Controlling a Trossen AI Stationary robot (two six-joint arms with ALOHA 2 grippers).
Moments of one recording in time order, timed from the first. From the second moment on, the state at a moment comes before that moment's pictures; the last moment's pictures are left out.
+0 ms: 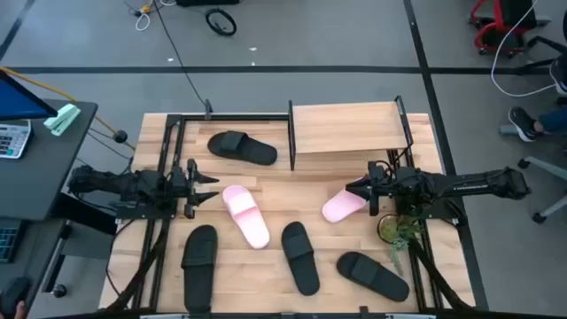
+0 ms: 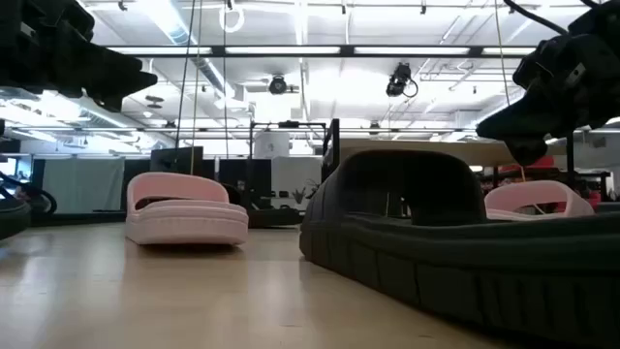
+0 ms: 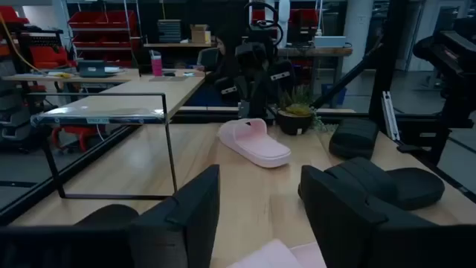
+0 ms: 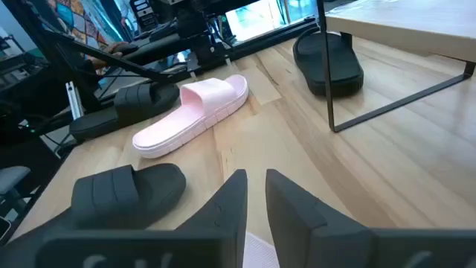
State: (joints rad) left arm -0.20 0.01 0.06 -0.03 -0.30 -0.01; right arm -0.02 0.34 0.03 0.10 0.06 0.36
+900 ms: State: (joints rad) left arm -0.20 0.01 0.06 -0.03 -0.30 -0.01; right arm -0.02 0.34 0.03 0.10 0.06 0.36
